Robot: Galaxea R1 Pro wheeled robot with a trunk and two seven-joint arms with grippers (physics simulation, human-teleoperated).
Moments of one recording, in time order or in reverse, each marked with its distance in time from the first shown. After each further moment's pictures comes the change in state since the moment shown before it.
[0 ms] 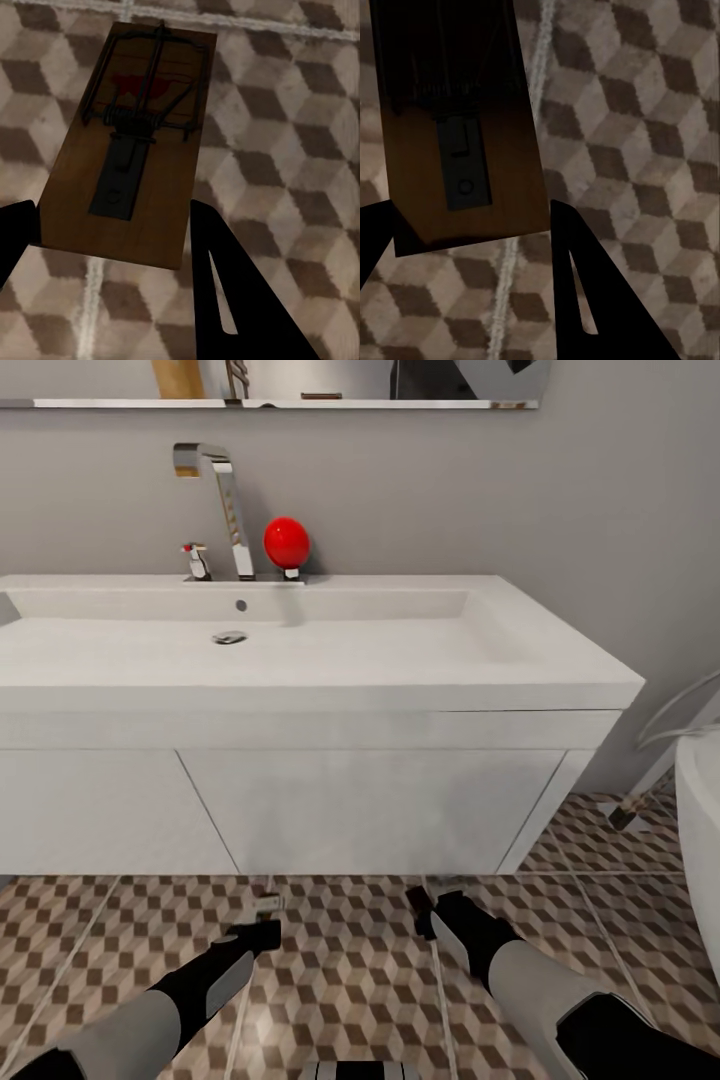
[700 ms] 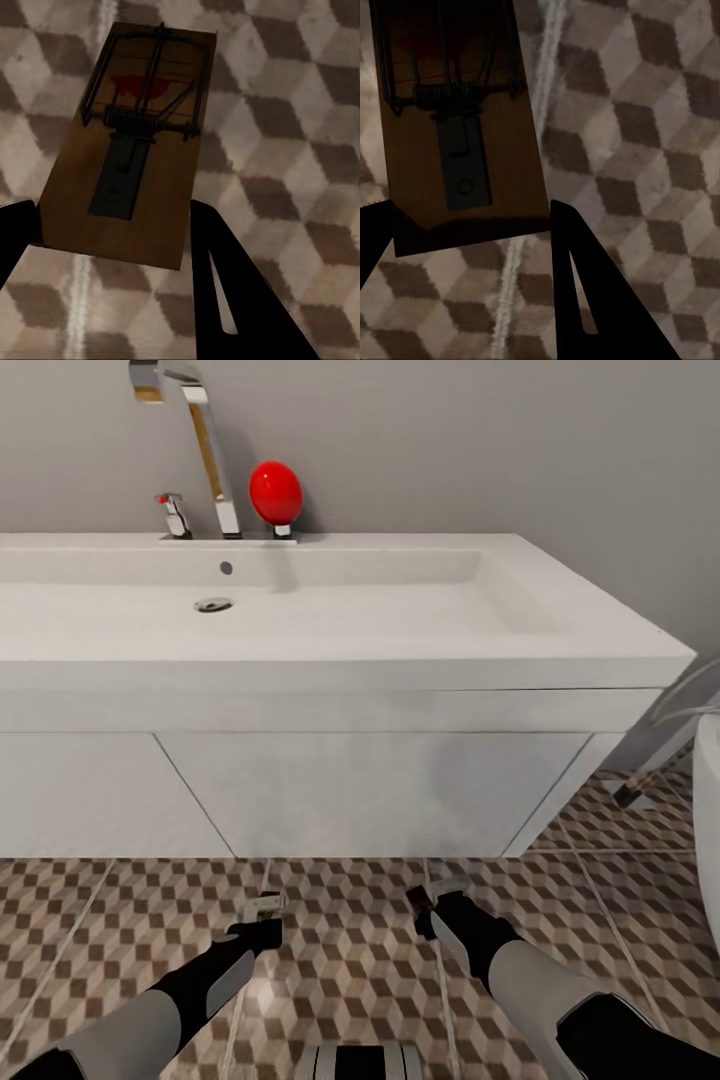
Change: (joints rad) left arm 0.000 0.000 -0.001 -0.008 -0.002 0.000 0.000; right arm 0.000 -0.001 0.000 -0.001 0.001 0.000 0.000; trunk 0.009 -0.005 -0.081
